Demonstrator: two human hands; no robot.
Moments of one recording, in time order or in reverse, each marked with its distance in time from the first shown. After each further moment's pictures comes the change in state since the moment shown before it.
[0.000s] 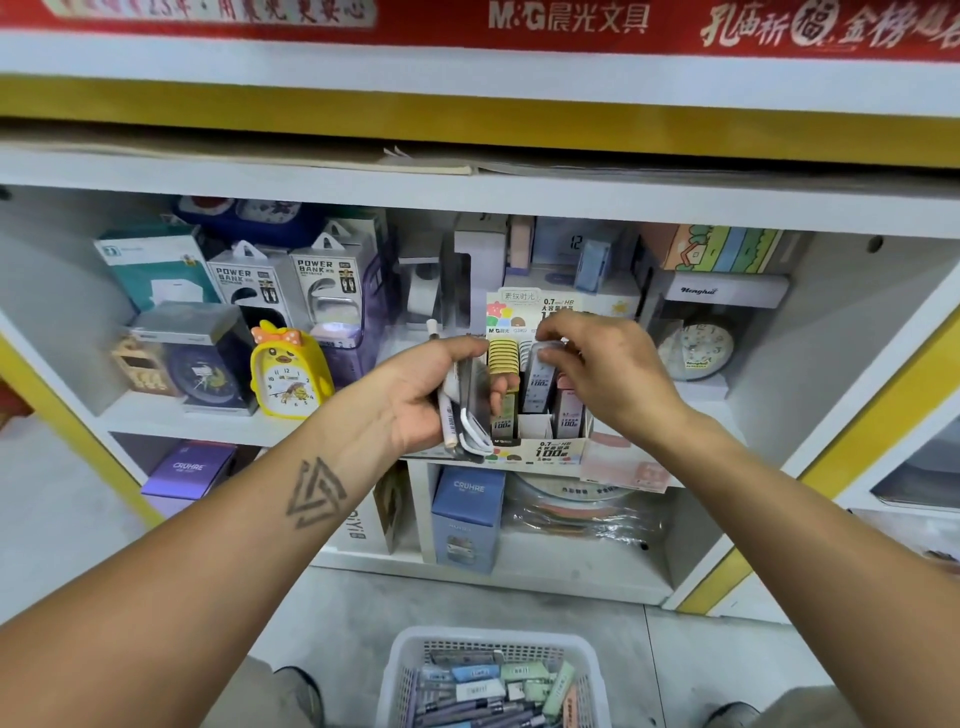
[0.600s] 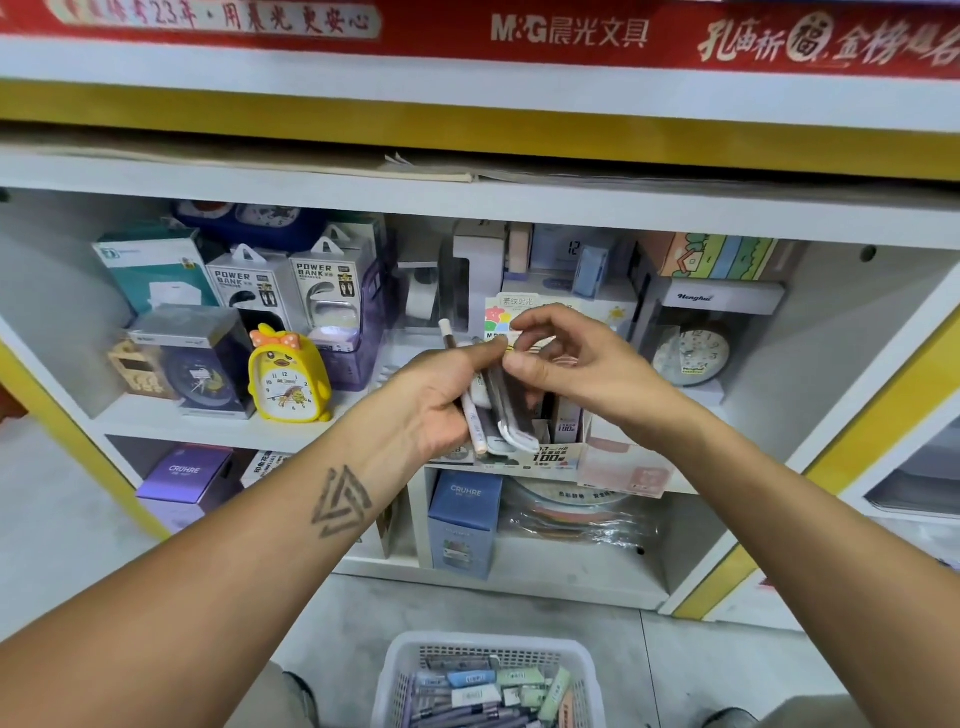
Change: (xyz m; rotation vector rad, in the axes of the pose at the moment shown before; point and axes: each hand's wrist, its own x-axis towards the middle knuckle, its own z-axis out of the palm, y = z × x) left_hand 0.003 -0.008 0.019 -0.019 -0.017 0.100; right_hand 0.002 -0.026 -0.018 0.829 -0.331 0.363
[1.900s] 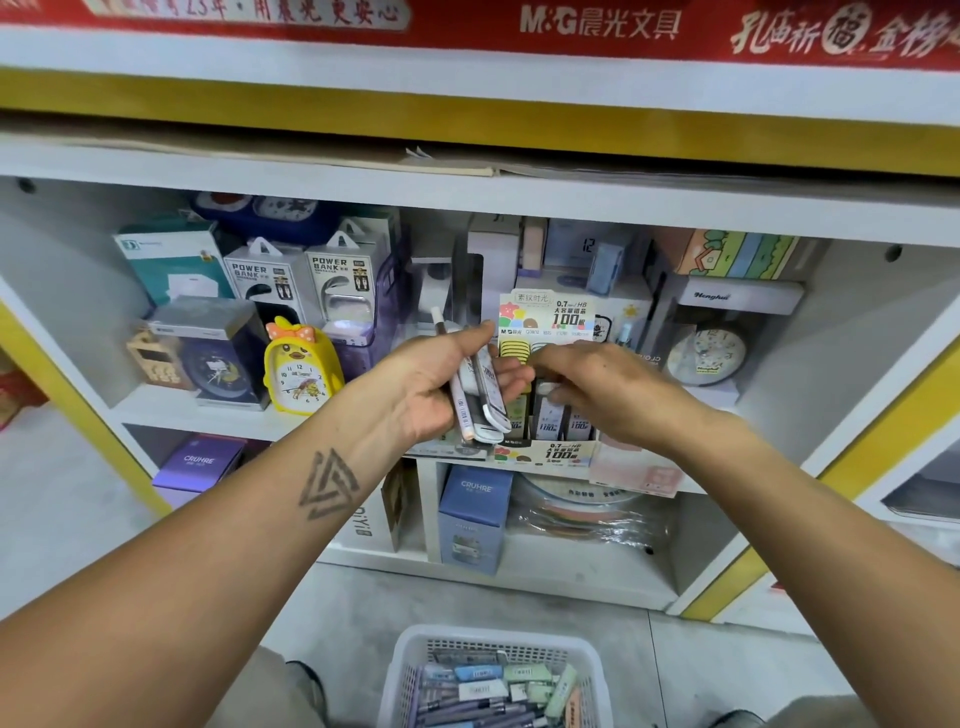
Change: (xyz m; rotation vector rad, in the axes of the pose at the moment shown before) left_hand -0.005 0.013 -0.017 0.010 0.078 0.013; right_hand 0.010 0.024 -0.009 -1.040 -0.153 -0.214
